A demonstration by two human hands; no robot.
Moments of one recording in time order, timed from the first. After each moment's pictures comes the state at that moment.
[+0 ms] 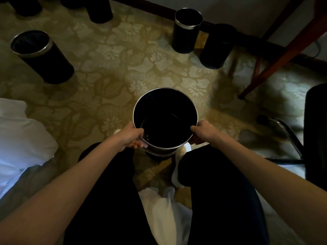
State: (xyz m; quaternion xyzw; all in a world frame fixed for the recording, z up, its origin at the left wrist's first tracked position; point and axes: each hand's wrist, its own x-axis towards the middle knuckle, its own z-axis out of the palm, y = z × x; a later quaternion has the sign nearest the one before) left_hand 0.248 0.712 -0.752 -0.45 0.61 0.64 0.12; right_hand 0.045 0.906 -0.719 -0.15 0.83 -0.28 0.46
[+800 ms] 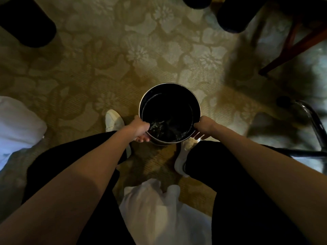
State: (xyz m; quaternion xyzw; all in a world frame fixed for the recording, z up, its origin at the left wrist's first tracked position) left_hand 0.213 0.699 -0.852 -0.51 0.57 0.59 0.24; right_hand 0.019 0.865 -0.828 -0.13 0.81 -0.10 0.56
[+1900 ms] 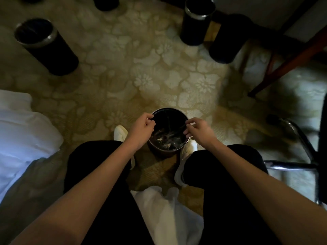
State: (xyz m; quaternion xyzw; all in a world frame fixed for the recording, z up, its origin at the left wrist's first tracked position) left_hand 0.229 0.725 -0.750 -0.45 0.70 0.56 -0.01; right_hand 0.058 0.880 -0.762 -0.24 0.84 -0.32 0.38
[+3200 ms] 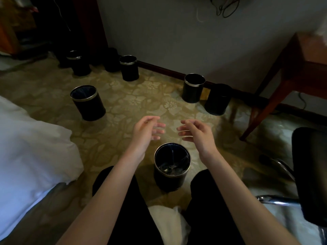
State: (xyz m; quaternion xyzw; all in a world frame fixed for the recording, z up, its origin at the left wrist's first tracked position) left_hand 0.305 0.813 -0.517 -0.37 0.57 0.68 -0.29; right_hand 0.174 0.924 -0.527 -0.22 0.66 -0.65 0.30
